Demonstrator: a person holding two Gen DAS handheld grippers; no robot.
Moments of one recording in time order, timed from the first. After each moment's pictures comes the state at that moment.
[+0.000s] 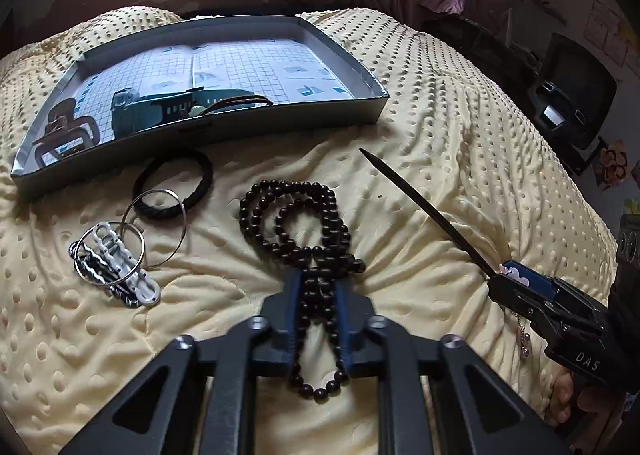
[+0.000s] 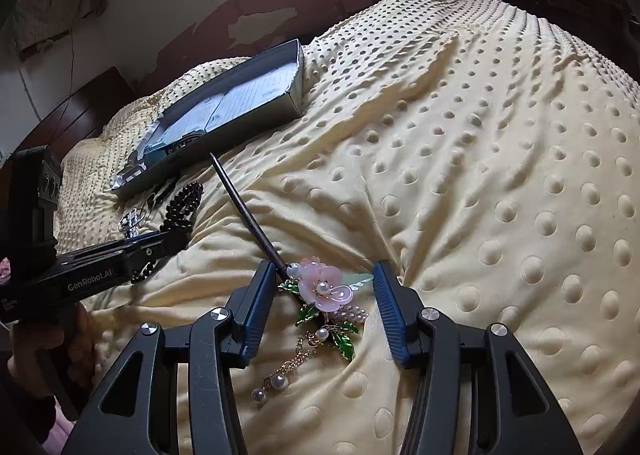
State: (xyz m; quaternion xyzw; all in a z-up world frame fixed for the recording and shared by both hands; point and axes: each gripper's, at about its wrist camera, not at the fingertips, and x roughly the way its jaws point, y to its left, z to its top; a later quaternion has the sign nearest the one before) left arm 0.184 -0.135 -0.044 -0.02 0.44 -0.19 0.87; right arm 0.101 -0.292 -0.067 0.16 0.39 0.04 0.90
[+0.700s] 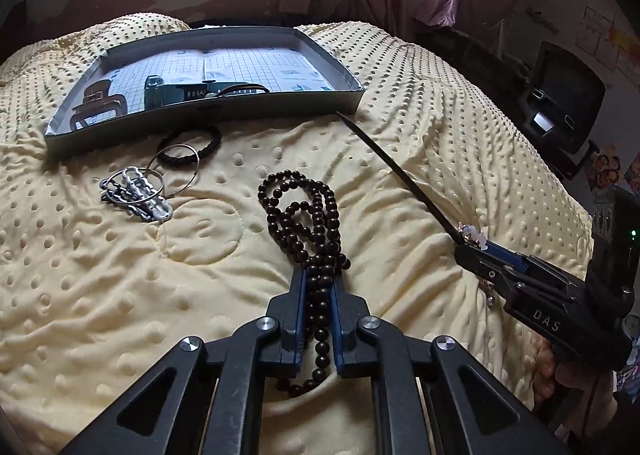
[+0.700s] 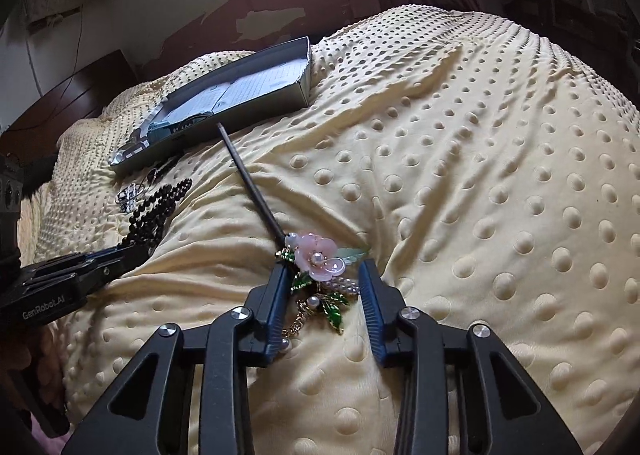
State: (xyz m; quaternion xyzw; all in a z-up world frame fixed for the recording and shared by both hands) left arm 0.125 -0.127 -0.038 -0.03 0.42 -0.19 0.89; right arm 0.085 -0.283 -0.069 0.12 0.38 0.04 0.92
